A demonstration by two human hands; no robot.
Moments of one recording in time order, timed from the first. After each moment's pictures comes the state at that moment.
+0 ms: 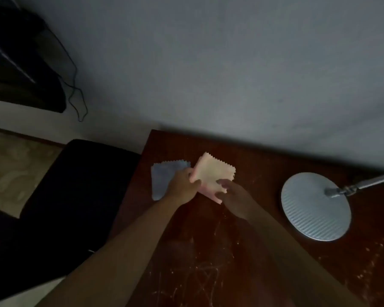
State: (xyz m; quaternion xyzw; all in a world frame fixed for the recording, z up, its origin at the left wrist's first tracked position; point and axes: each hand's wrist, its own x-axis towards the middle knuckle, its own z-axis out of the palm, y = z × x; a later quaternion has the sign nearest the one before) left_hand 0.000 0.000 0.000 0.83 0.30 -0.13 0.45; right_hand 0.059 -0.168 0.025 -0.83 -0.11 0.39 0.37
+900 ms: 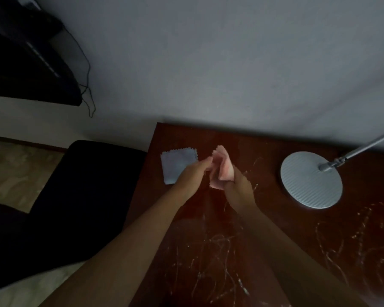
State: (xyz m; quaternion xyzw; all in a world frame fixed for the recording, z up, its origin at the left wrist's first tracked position) left_hand -0.050 -0.020 0.071 0.71 0.28 -0.14 0.63; right_hand -0.020 -0.163 0.039 -0.84 -0.04 0.23 0.50
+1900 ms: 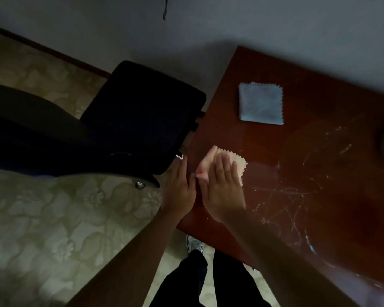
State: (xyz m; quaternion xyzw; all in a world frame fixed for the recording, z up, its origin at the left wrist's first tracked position) left_hand -0.327 0.060 -0.081 0.84 0.38 -0.01 0.39; right_hand -0.241 -0.047 -0.062 -0.89 -0.42 0.19 0.03
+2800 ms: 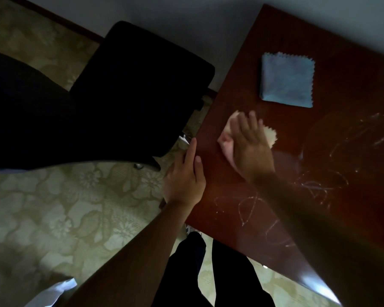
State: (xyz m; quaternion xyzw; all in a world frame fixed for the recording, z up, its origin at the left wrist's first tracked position) left_hand -0.326 0.059 -0.094 0.87 0.41 0.04 0.28; right_hand -0.163 -0.028 -0.109 -0.88 -0.47 0.01 0.11
